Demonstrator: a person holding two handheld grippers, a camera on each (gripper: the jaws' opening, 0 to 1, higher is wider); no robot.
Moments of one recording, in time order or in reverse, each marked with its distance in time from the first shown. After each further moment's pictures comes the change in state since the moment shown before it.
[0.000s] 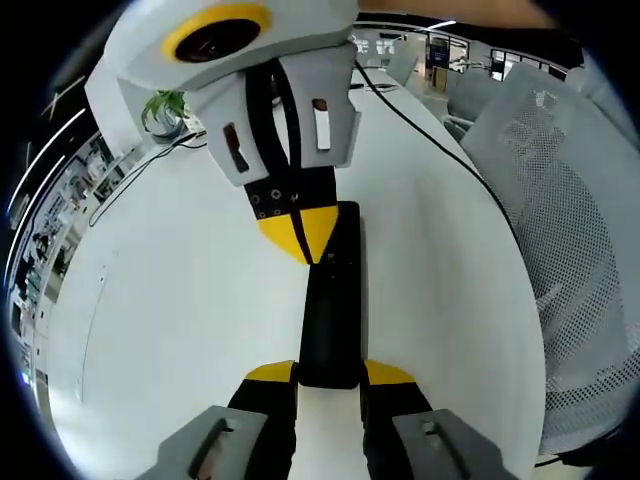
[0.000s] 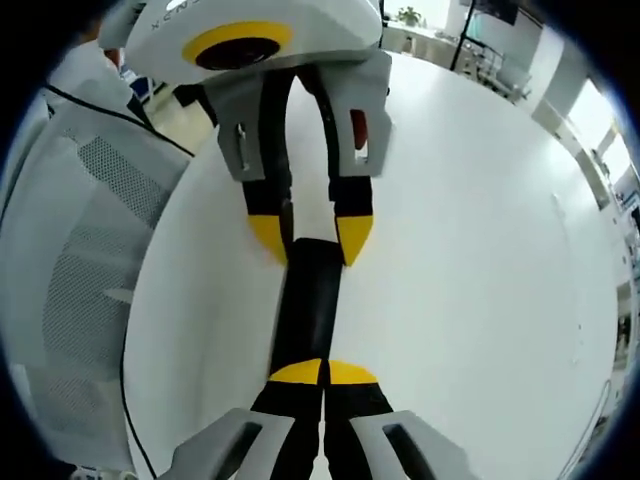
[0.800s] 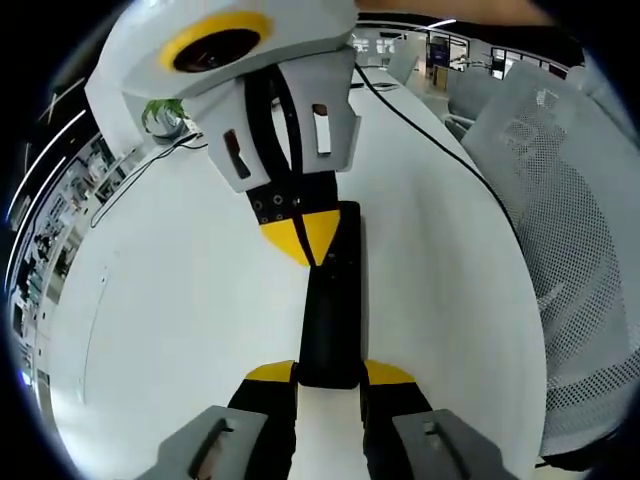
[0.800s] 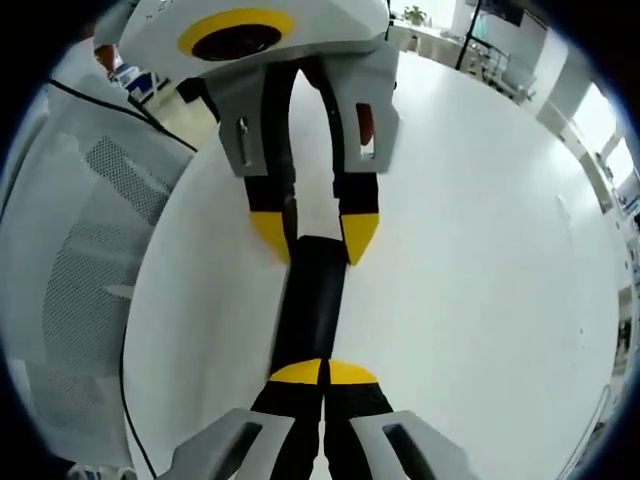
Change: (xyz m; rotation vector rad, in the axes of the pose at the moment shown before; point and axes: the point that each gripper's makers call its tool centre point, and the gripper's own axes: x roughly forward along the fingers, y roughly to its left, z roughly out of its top) left arm 0.000 0.001 0.000 0.004 0.003 0.009; right arm 0.002 0.001 -0.001 -0.011 0.011 0.011
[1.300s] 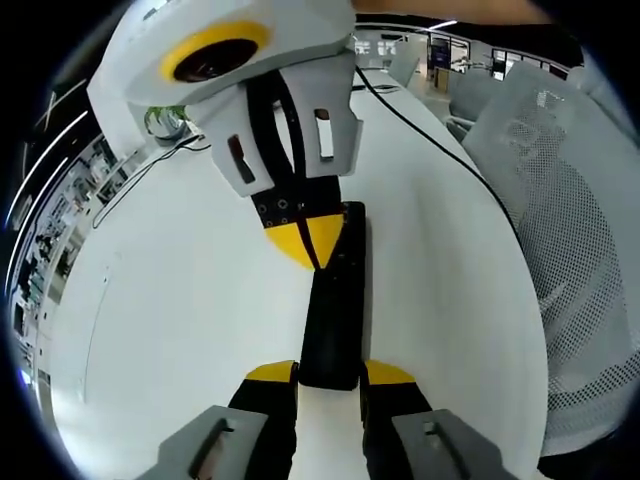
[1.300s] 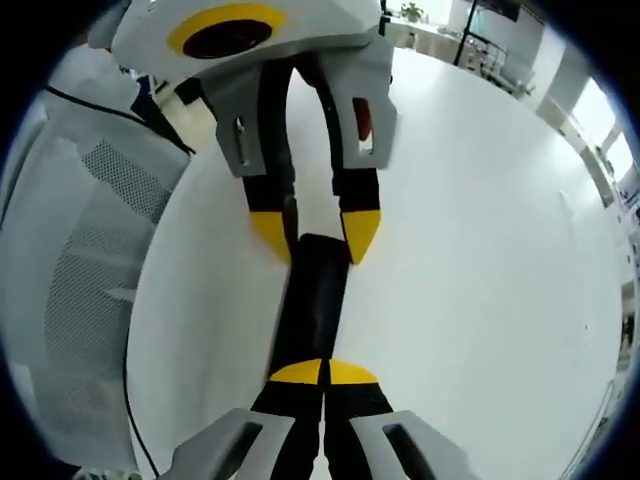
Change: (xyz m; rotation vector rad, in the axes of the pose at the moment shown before) left arm 0.000 0.000 0.000 0.003 -0.011 0.009; right arm 0.002 0.002 0.000 0.018 0.004 0.011
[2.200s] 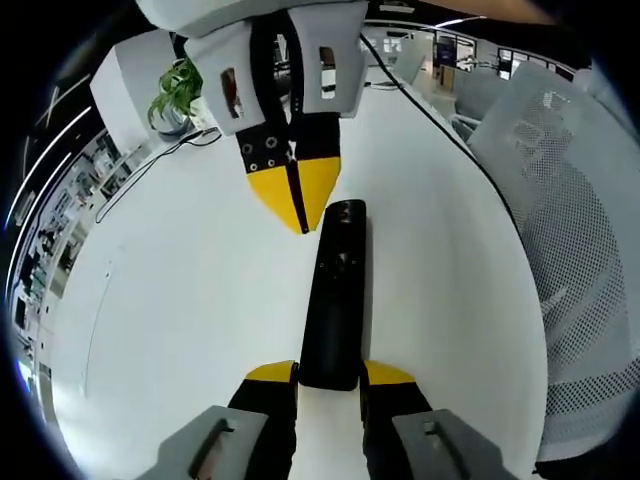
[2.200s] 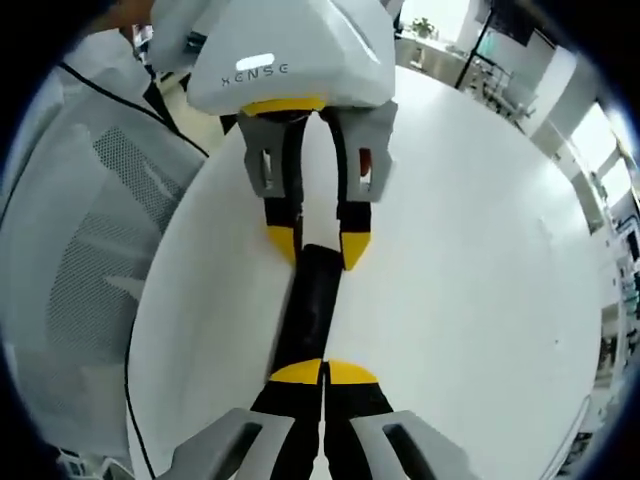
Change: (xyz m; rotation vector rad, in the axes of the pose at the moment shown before) left arm 0.000 0.001 -0.001 -0.021 0.018 0.016; right arm -0.036 -0.001 0.004 -0.077 -0.017 -0.075
